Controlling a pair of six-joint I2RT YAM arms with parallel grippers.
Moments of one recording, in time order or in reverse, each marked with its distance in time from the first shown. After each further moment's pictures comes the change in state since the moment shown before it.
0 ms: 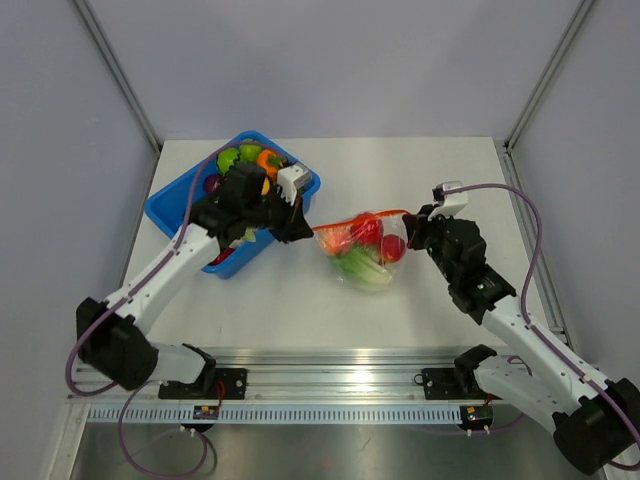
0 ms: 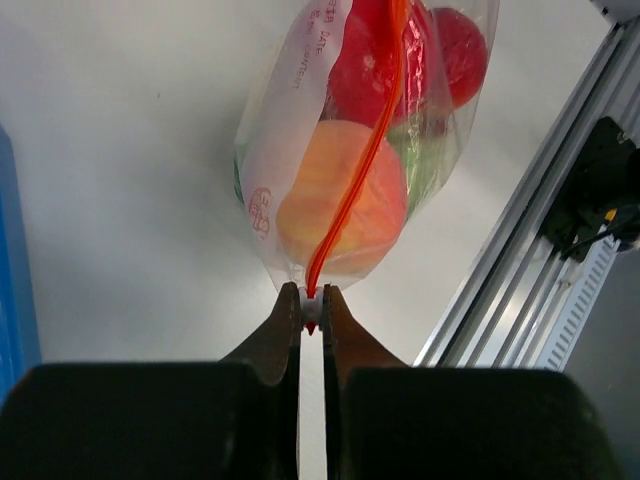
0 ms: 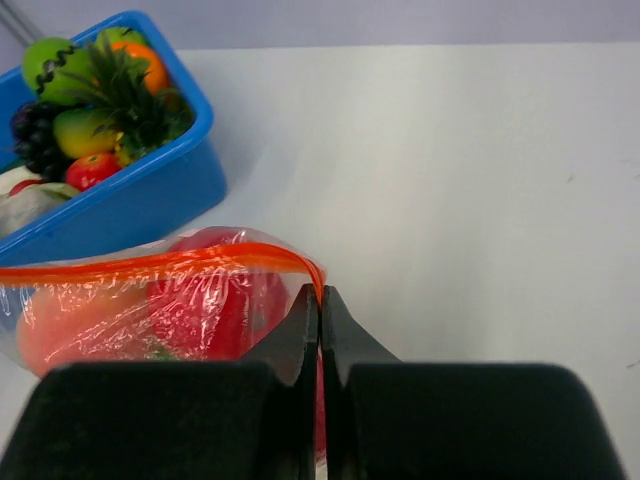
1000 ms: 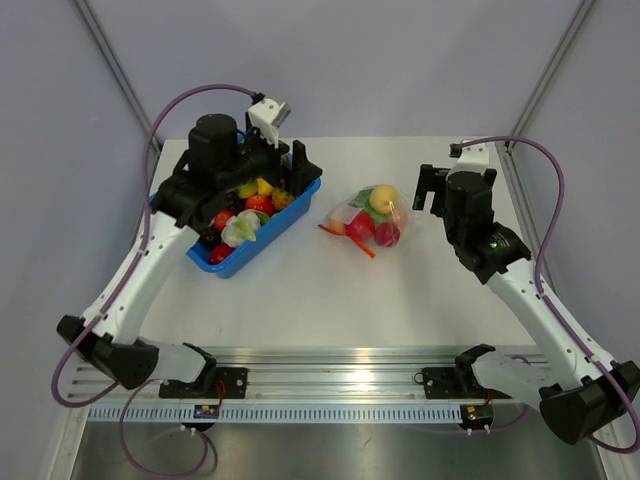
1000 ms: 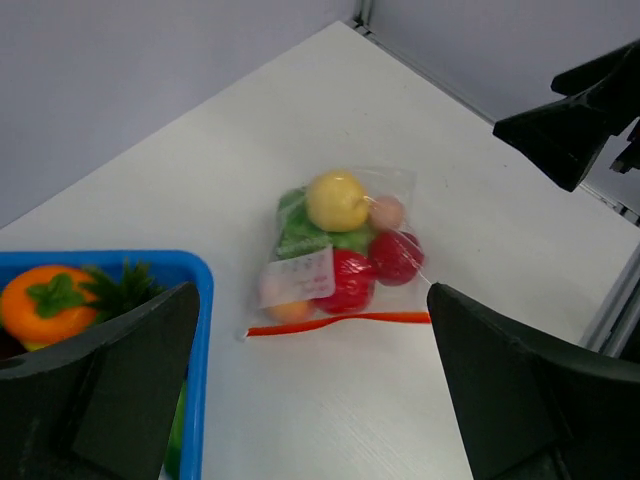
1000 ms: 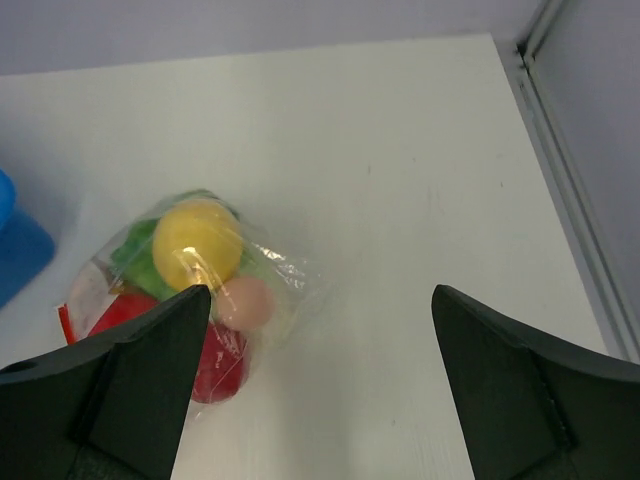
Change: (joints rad) left arm -0.002 0.095 0.481 0.027 -0.192 -0.023; right arm -0.054 0.188 0.449 -0.386 0.351 -0.106
